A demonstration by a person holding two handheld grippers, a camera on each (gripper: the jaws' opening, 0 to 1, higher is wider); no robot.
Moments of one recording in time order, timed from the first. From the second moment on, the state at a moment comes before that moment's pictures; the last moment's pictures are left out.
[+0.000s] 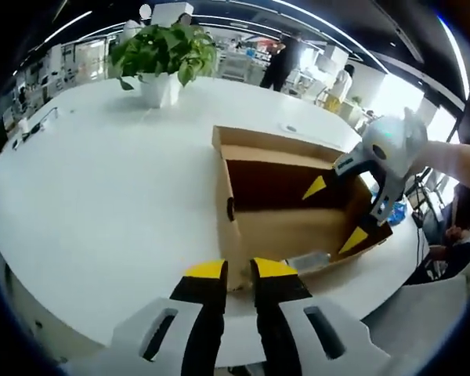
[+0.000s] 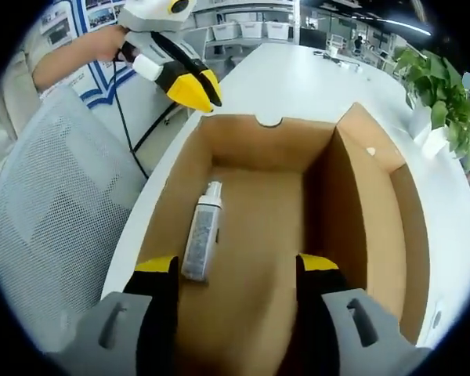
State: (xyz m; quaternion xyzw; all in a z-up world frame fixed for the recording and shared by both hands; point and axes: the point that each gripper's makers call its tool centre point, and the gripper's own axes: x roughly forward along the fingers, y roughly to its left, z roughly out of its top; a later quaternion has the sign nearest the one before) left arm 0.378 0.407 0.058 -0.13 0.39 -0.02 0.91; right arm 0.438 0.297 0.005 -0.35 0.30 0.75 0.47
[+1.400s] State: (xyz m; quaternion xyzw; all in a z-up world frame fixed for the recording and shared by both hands) left arm 0.378 0.404 0.053 -0.16 0.39 -0.02 0.91; right arm 0.429 0.316 -0.025 -0.35 0.33 0.74 0.48
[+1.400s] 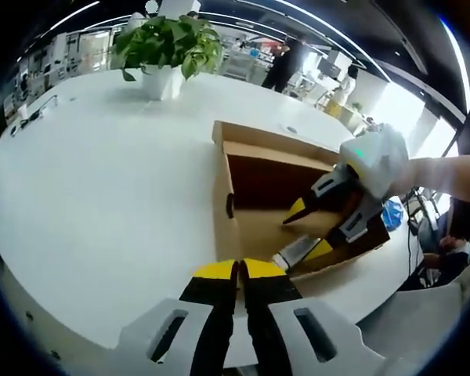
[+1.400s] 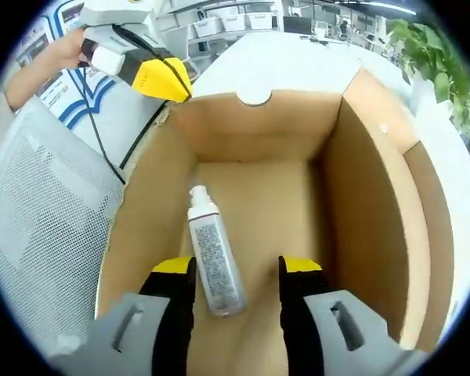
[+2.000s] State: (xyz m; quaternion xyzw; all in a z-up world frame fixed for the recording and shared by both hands) left arm 0.378 0.404 0.054 -0.16 0.39 -0.03 0.90; right arm 0.404 0.348 -0.022 -0.35 0.31 0.76 0.45
